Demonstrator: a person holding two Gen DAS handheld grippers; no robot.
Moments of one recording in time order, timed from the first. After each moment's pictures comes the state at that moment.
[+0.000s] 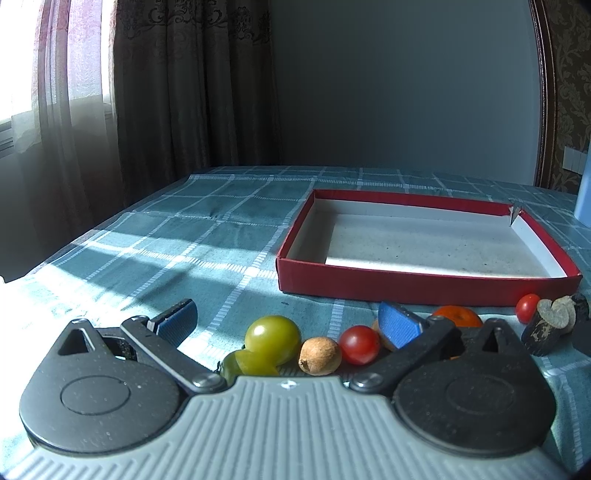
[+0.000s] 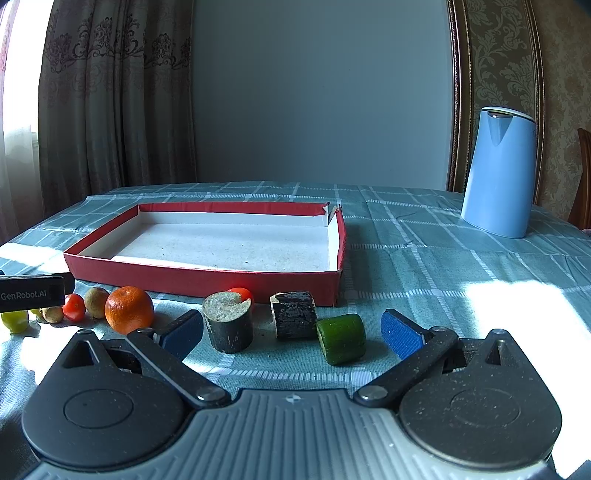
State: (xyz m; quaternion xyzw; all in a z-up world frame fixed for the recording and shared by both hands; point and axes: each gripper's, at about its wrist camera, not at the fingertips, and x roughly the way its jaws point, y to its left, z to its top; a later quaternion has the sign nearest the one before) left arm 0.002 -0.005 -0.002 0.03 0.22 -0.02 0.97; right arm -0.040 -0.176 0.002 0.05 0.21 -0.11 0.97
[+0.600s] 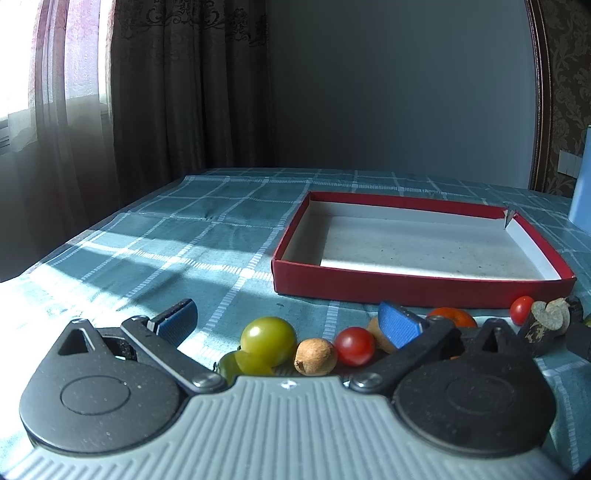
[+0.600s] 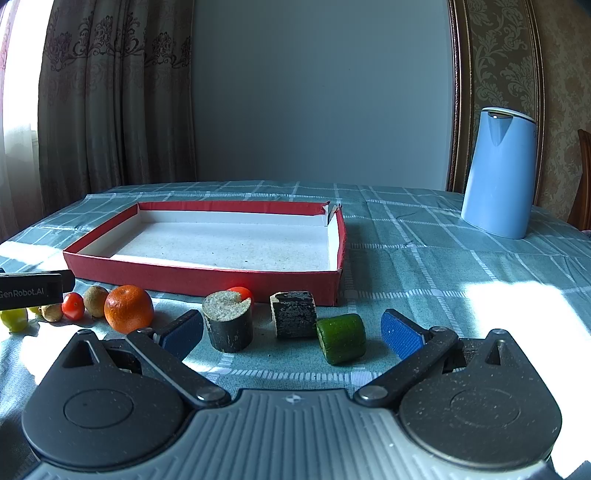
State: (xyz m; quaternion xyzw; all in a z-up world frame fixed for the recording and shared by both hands) left arm 0.003 -0.004 -0.002 0.02 0.22 -0.02 0.97; right arm -0.040 -0.176 0.002 0.05 0.21 -0.12 0.97
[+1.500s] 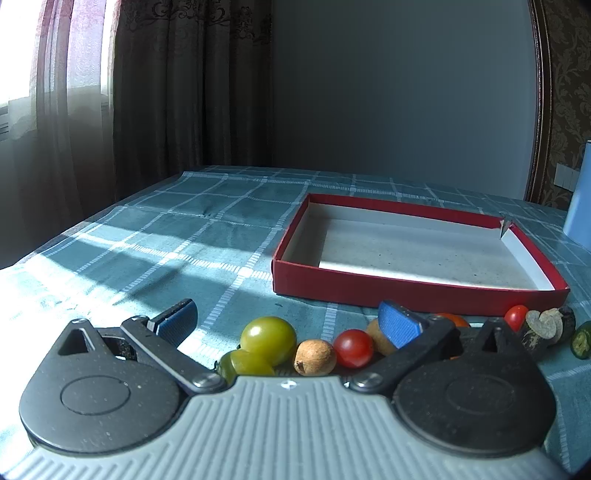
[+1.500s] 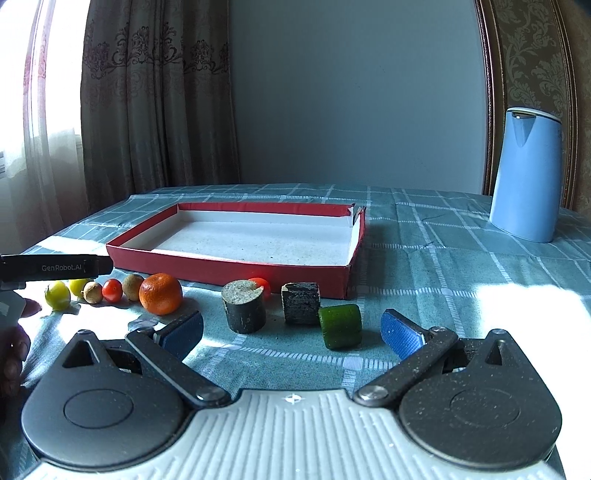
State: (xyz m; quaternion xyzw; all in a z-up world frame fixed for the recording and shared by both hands) left arm 0.000 0.003 -0.001 0.00 0.22 -0.03 0.97; right arm -0.068 -0.208 0.005 0.05 0.21 -0.04 0.98
